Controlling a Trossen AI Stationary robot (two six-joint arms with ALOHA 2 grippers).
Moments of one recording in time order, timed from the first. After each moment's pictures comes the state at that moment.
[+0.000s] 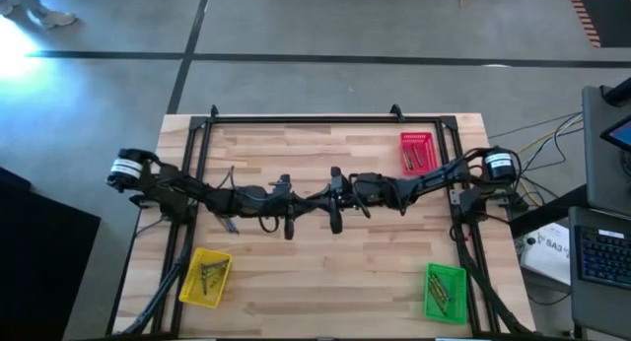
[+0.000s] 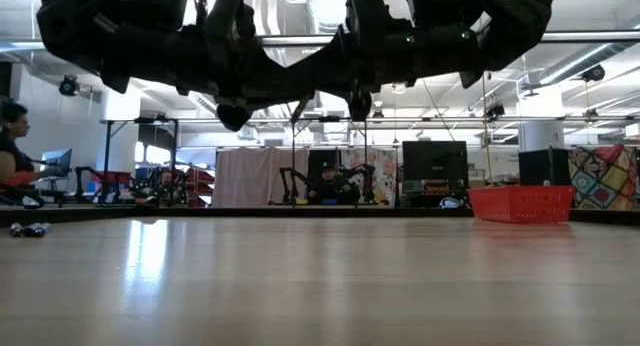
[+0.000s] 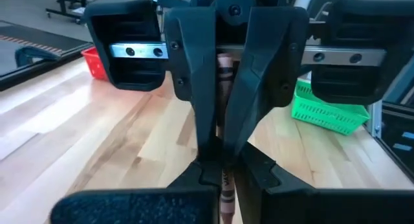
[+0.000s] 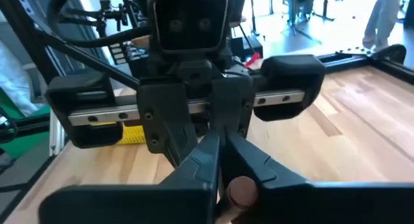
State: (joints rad) left arm -0.12 1.56 0.53 0.88 -0.21 -0.24; right arm 0.01 1.75 0.83 0.79 -0.02 0.20
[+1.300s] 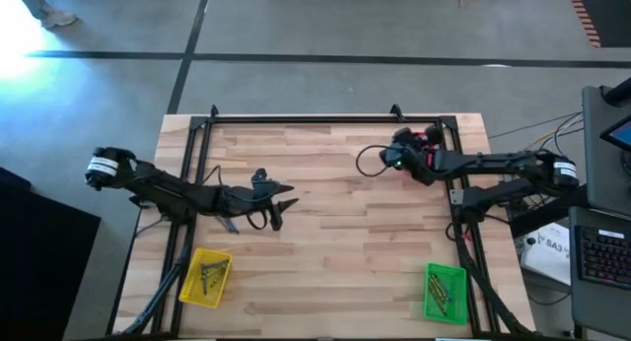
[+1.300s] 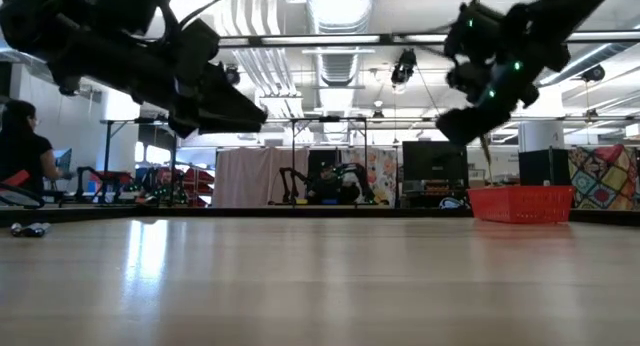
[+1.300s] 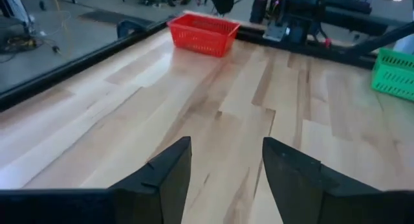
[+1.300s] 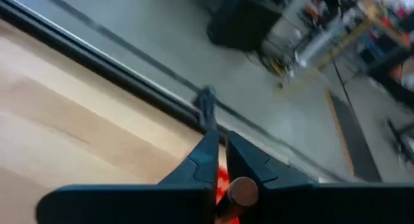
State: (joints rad) left arm -0.13 1.34 0.39 0.64 -0.45 -0.26; right arm -0.31 1.21 0.63 -0.26 0.99 0.25
